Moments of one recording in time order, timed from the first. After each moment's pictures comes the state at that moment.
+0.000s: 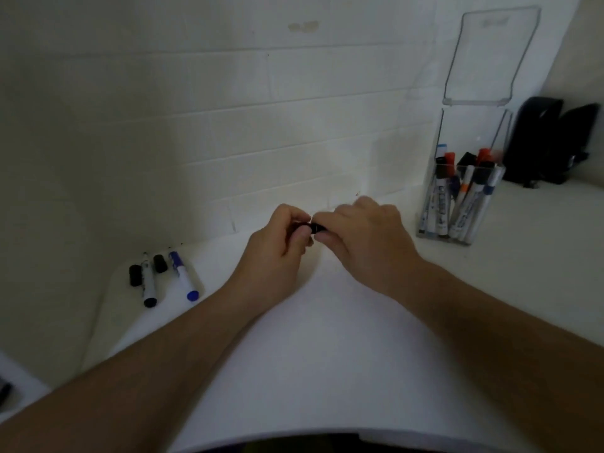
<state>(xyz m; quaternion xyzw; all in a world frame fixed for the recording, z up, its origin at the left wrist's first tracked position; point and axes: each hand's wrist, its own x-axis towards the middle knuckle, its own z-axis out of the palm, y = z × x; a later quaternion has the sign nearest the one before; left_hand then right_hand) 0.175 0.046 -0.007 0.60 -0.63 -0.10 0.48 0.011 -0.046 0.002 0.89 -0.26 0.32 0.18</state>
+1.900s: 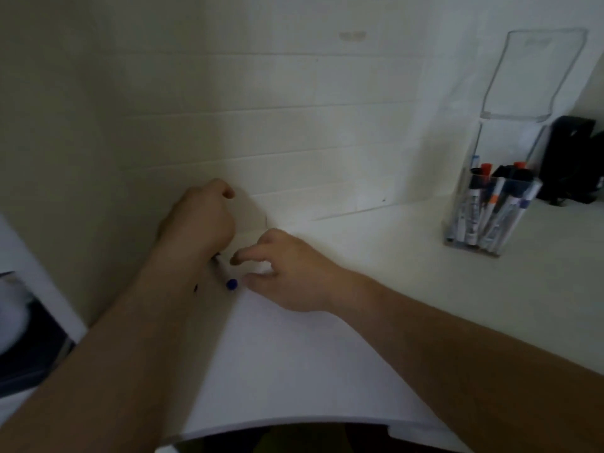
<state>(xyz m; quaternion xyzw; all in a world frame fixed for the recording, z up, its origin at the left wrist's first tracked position) 0.295 0.083 0.042 0.85 -0.43 0.03 0.30 0.124 0.030 -0.003 0.95 -0.14 0.20 -0.21</state>
